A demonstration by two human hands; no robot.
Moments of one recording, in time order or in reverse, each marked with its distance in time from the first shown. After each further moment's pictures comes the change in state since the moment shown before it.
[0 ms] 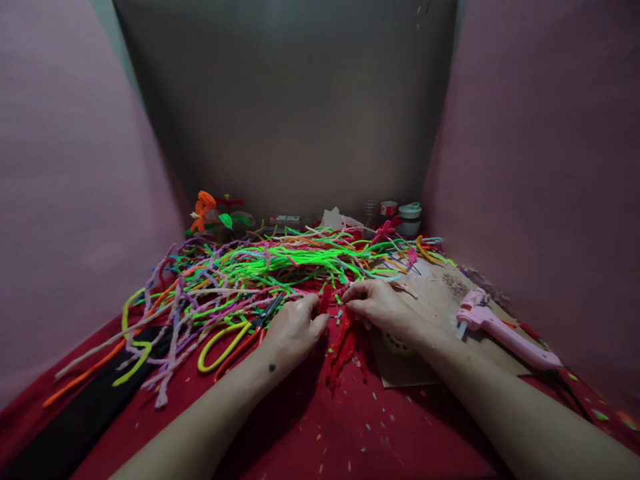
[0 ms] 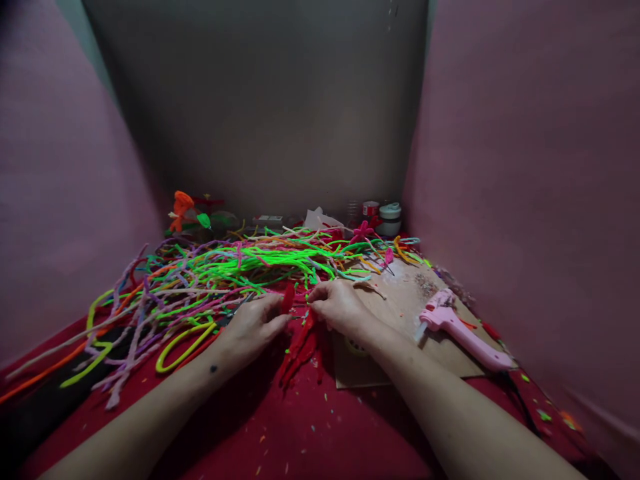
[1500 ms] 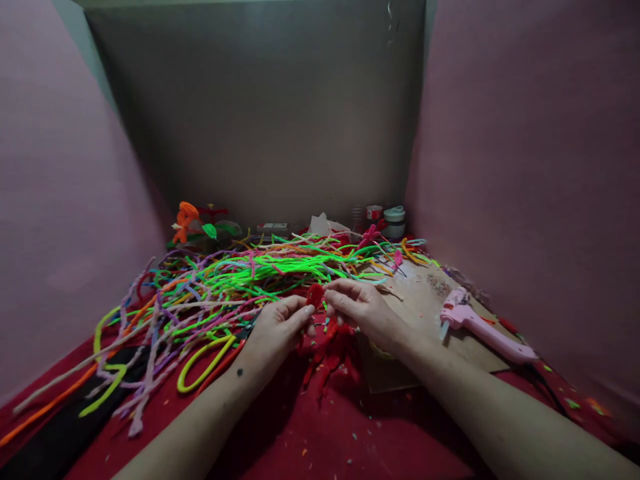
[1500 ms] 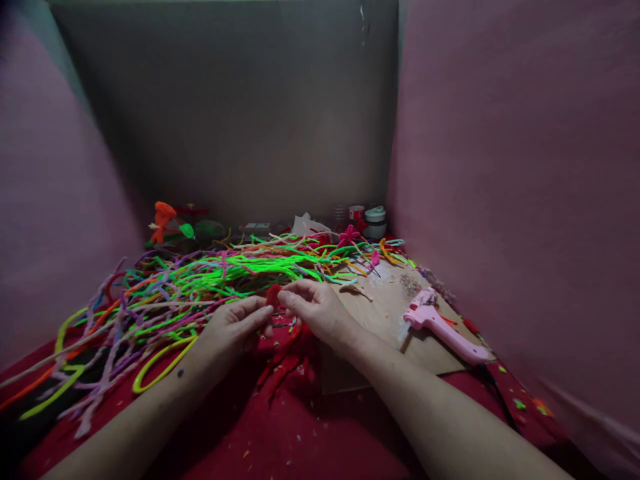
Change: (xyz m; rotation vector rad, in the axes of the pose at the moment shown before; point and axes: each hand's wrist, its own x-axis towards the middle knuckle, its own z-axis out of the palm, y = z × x) left_hand -0.001 0.011 -0.006 -0.713 -0.083 -0.120; right_hand -0.017 -0.019 0.000 0.261 0.016 -0.295
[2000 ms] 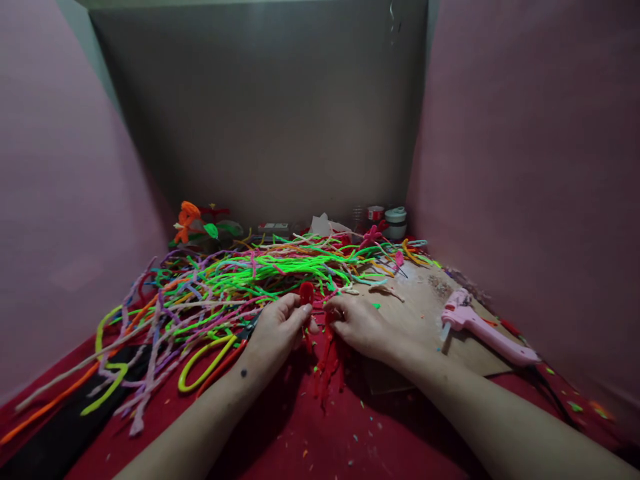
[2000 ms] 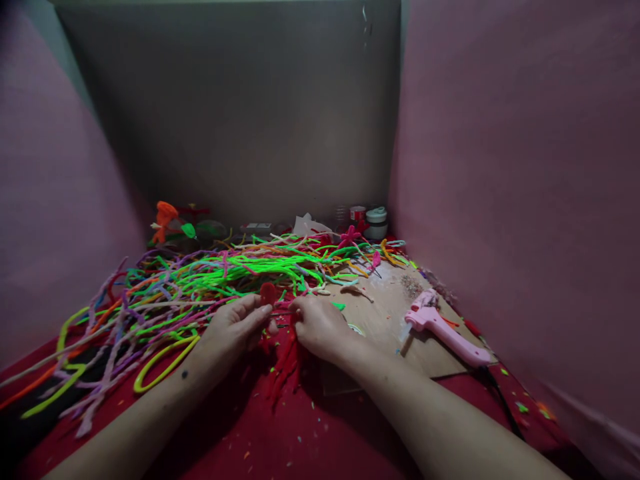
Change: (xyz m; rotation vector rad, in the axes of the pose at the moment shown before) left_hand 0.002 -0.003 0.002 0.021 0.071 0.035; right_hand 0.003 0.031 0.005 -0.697 -0.037 0.033
